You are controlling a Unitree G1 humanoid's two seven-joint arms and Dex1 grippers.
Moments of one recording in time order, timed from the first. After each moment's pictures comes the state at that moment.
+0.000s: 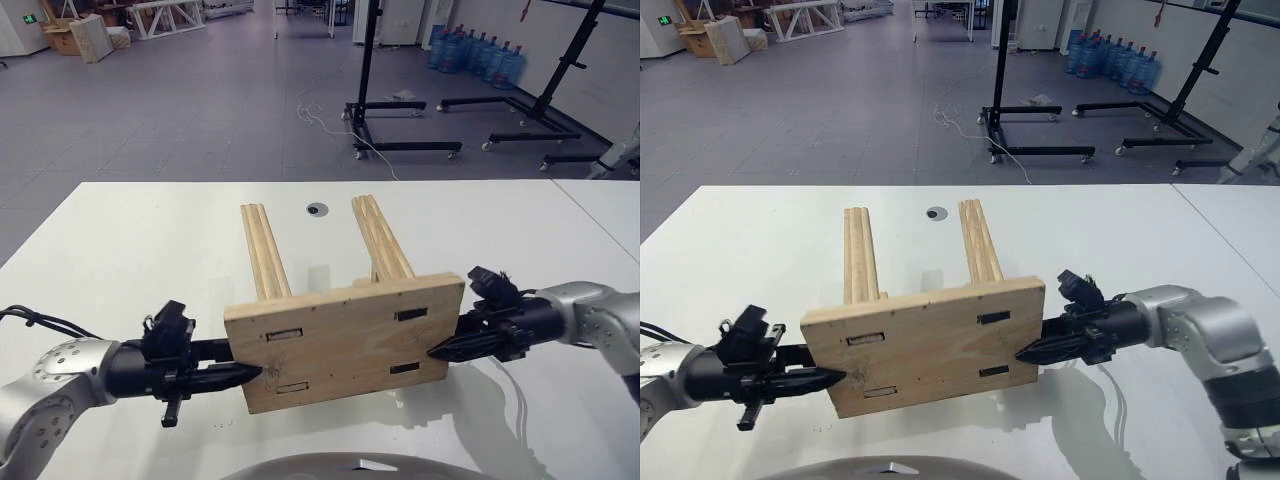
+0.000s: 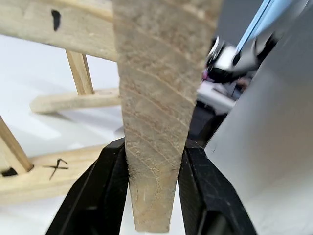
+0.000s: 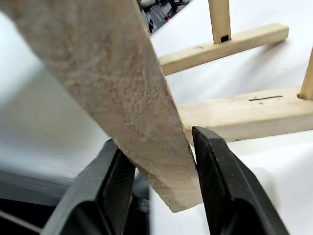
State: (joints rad) left arm 0.32 0.86 0.24 -0.57 -1.12 0.63 -1.14; right arm -0.21 -1.02 -0.01 -0.19 0.91 1.13 1.54
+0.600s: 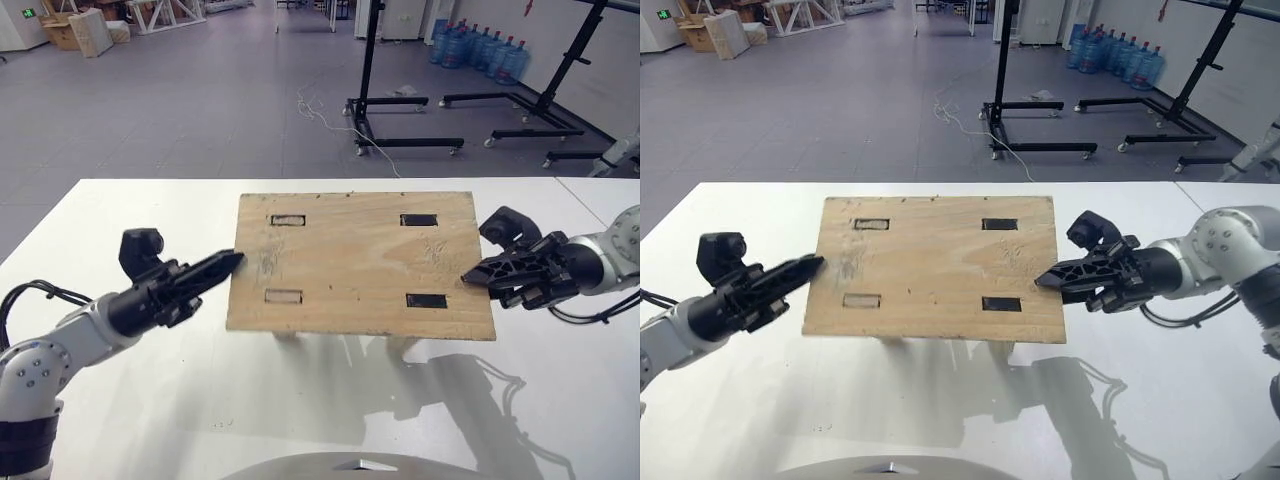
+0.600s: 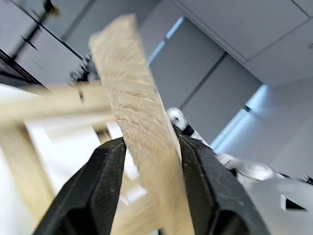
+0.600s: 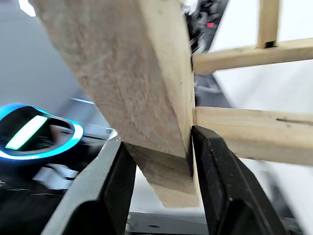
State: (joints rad) left arm 0.00 0.73 0.31 -0.23 -1.55 0.81 -0.73; right arm -0.77 -1.25 0.64 0.25 1.63 1.60 1.48
